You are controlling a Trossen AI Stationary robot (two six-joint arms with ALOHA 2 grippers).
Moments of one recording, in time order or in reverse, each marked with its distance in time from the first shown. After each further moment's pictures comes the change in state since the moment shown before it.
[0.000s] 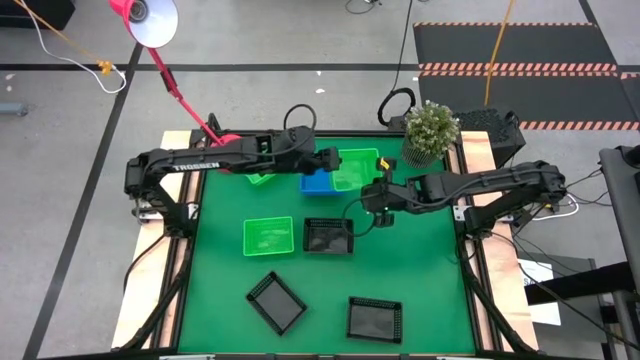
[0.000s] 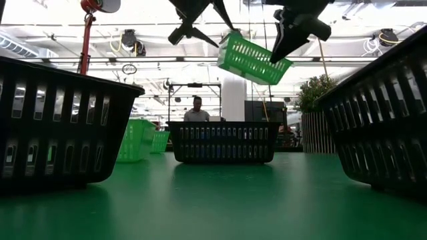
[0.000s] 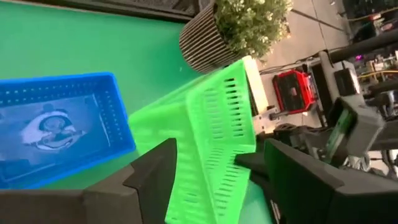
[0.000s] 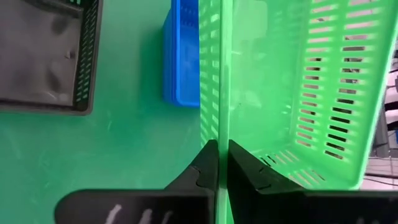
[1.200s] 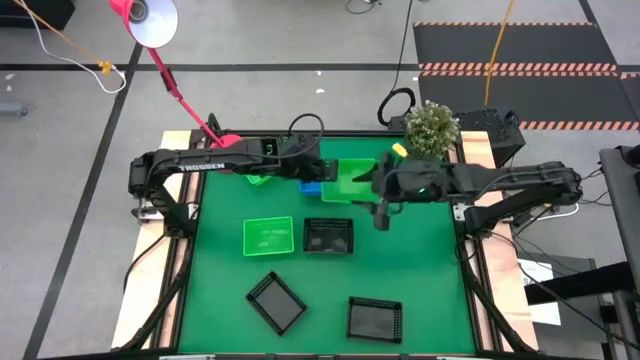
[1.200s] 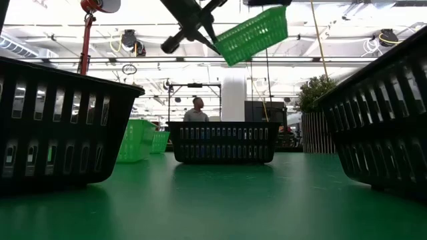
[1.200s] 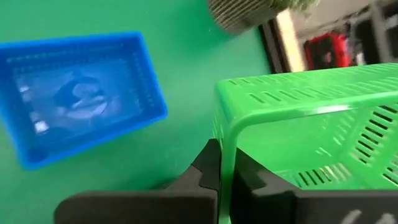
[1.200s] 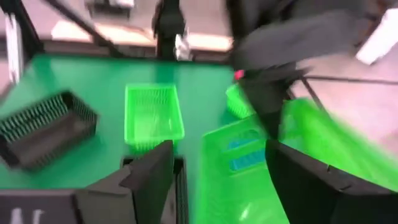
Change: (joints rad) left arm -0.001 0.020 -0.003 -0.128 0.090 0.032; right arm -0.014 -0.168 0.000 0.385 -0.341 0.201
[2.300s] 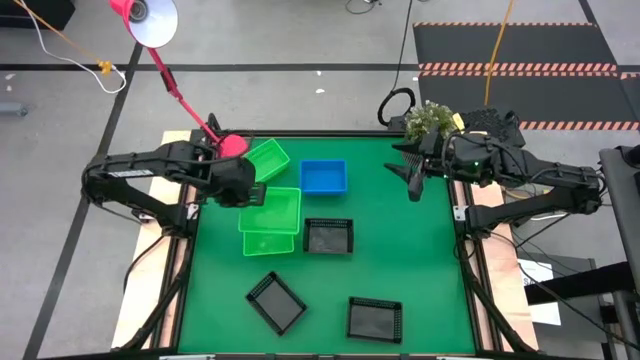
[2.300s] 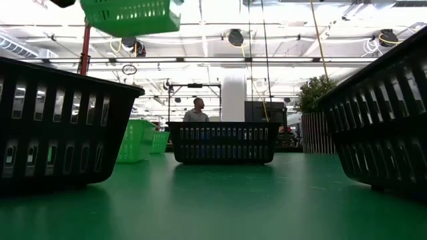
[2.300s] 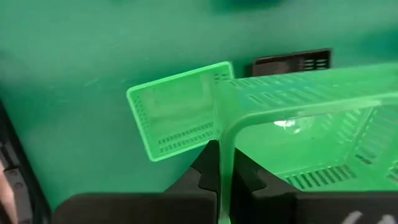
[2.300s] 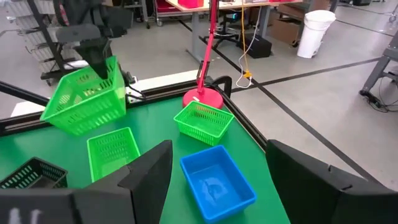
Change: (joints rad) left arm -0.172 -0.374 -0.053 -0.795 0.084 -0.334; right arm -0.122 -0.269 0.000 -0.134 0.086 0.143
